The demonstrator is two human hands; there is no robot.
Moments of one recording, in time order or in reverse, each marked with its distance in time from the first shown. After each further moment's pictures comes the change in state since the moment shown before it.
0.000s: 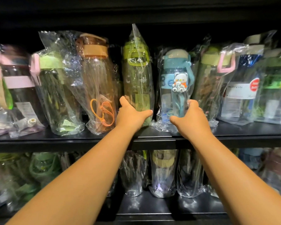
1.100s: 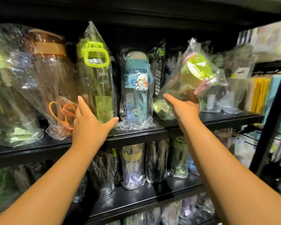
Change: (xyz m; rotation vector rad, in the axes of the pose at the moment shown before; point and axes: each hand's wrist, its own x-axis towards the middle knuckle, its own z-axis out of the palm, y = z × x) left_hand -0.041 -0.018 -0.024 0.112 0.037 0.226; right_hand -0.002 0.012 -0.066 0.616 0.258 0.377
